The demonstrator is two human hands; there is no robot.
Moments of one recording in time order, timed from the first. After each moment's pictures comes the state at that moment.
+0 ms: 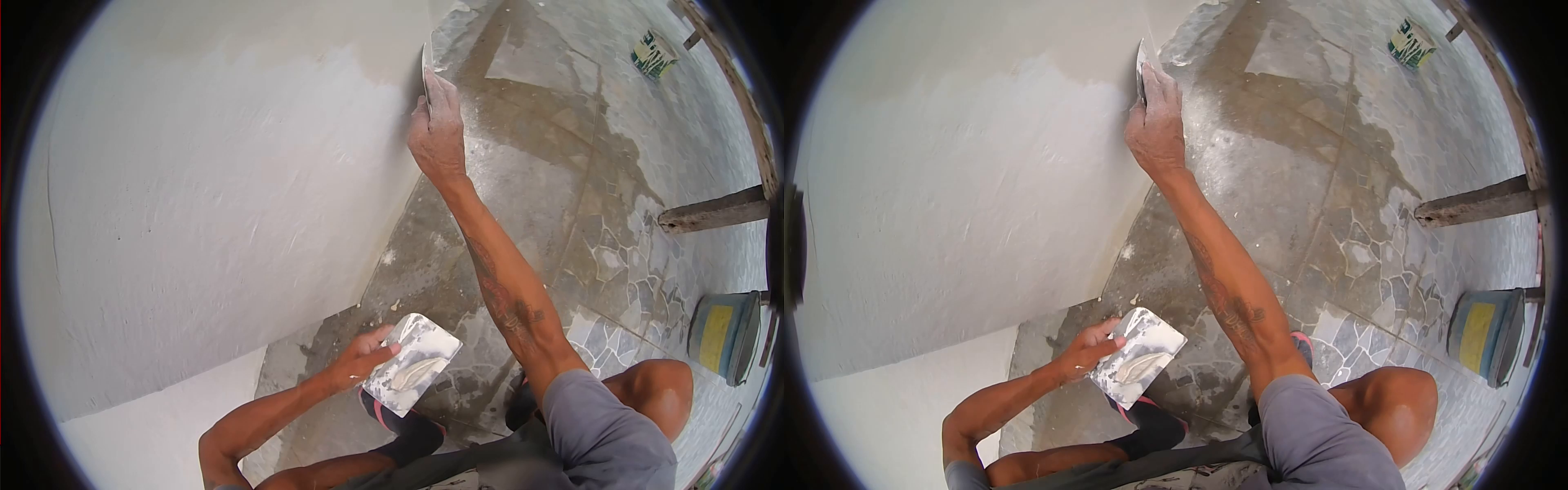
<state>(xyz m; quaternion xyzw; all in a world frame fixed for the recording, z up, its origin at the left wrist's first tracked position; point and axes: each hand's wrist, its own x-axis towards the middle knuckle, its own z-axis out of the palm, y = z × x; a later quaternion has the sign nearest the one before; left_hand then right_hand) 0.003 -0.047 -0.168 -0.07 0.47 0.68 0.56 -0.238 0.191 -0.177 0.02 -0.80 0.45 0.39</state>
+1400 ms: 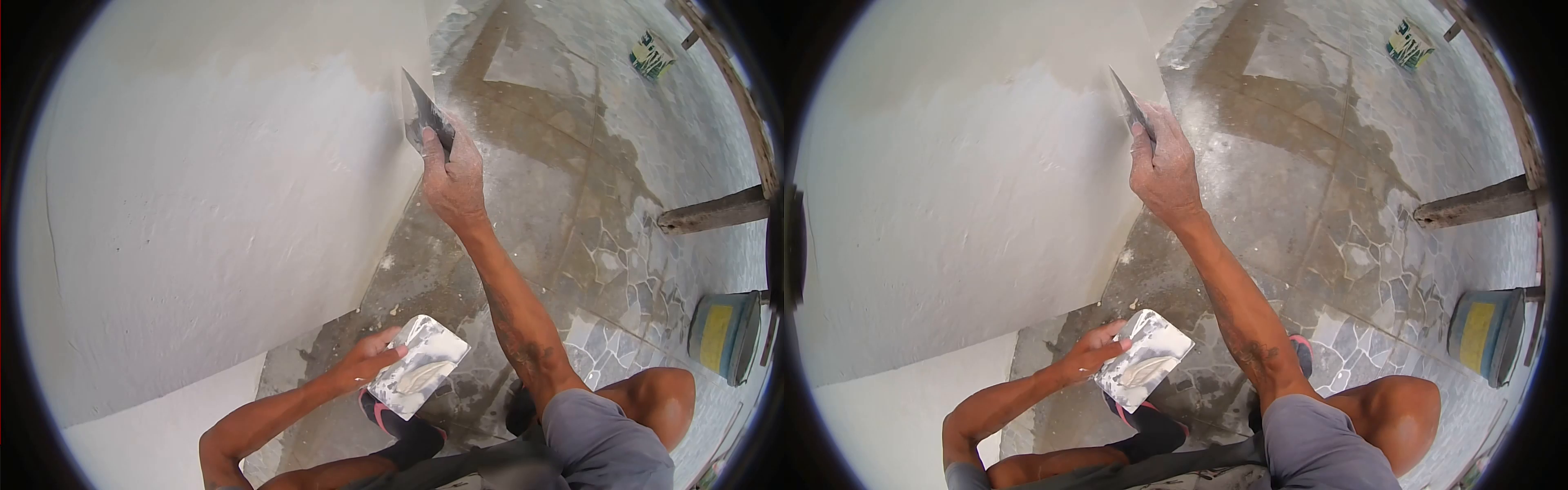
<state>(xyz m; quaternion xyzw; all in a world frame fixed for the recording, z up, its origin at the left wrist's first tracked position) 0.003 -0.043 -0.175 -0.04 0.48 0.68 0.55 -0.177 0.181 -0.150 0.04 -0.75 0.59 0.30</state>
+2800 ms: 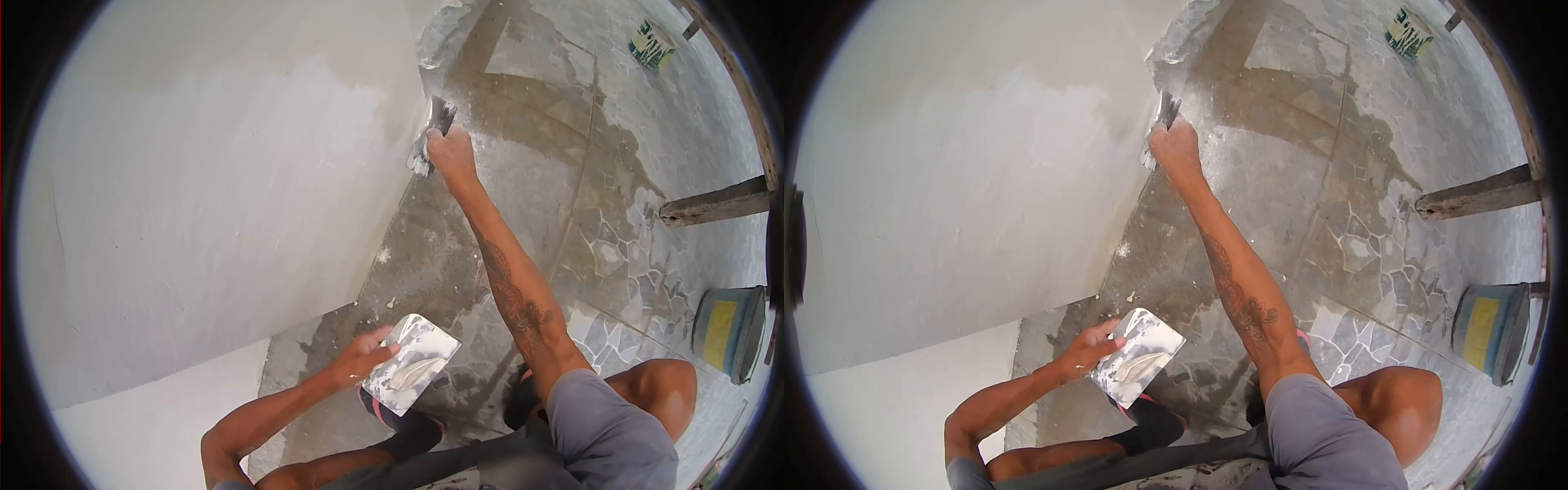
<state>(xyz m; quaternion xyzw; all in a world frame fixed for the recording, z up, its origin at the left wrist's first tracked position) 0.003 -0.042 -0.184 -0.08 0.48 0.66 0.57 -0.231 0.226 -0.230 -0.21 -0.75 0.62 0.10</state>
